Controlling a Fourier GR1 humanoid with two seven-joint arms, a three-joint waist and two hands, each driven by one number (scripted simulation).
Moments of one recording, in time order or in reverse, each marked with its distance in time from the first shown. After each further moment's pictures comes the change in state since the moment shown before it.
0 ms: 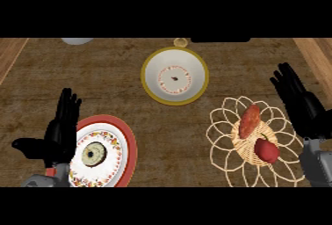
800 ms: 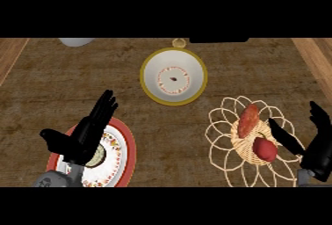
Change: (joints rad) left arm -0.057 0.017 -0.150 -0.025 0.059 -0.248 0.134; right arm 0.230 0.055 0.051 -0.054 0.697 -0.798 0.254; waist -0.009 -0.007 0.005
